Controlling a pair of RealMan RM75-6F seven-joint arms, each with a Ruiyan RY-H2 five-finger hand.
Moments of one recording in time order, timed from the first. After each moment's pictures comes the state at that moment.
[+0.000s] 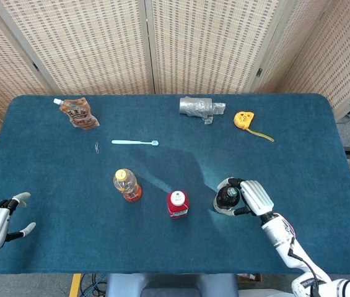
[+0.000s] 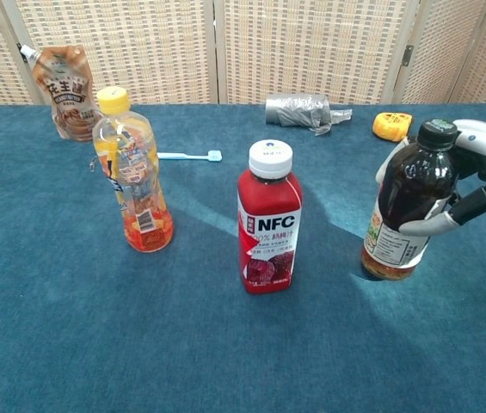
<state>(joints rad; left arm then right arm) -0.11 -1.20 -0.04 -1.49 1.51 1.49 0.02 0.46 -1.42 0.07 -1.56 -1.44 1.11 0.27</state>
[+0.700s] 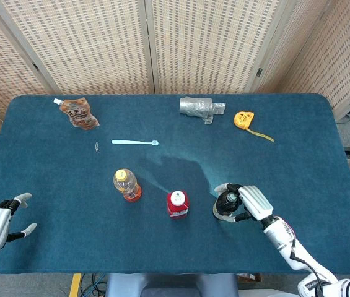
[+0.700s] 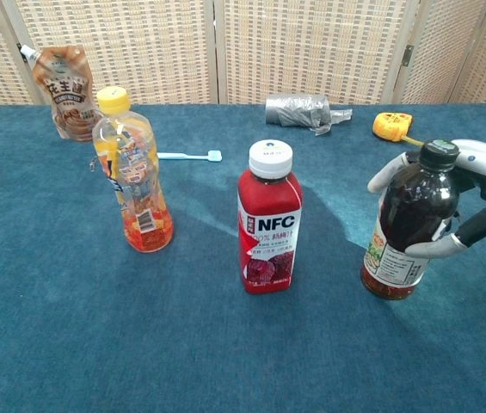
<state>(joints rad) -0.12 -1.20 -0.04 -1.49 1.51 1.48 0.03 0.47 -1.40 0.02 -1.50 -1.54 1.09 0.39</state>
